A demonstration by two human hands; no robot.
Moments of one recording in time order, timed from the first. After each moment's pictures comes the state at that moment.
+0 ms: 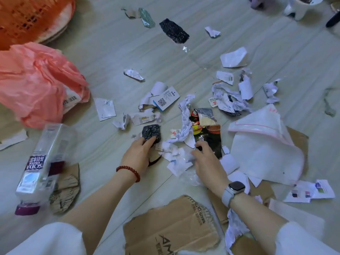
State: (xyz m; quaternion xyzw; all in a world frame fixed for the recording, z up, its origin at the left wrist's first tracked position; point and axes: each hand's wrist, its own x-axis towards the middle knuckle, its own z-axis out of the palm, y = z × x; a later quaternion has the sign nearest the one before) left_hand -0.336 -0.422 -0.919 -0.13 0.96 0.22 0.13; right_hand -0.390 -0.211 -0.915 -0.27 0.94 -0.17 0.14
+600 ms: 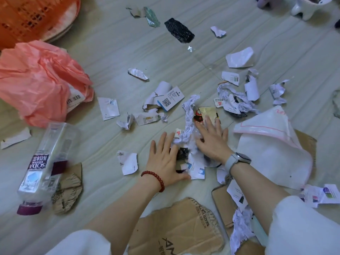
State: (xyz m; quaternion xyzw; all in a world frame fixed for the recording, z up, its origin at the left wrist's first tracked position) left_hand -0.343 -0.372 -0.920 -0.02 0.97 0.15 0.18; right_hand -0.464 -0.232 -0.914 -0.20 0.93 -0.09 0.29
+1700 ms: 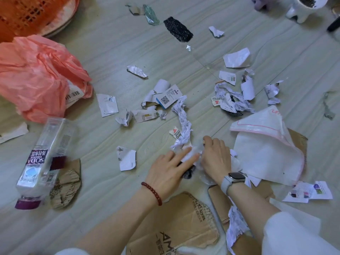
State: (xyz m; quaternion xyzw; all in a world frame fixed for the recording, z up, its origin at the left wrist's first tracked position) left_hand -0.314 -0.357 -0.912 0.11 0.97 0.19 -0.09; right_hand -0.409 -0.213 -0.918 -0.16 0.98 -0.03 0.13
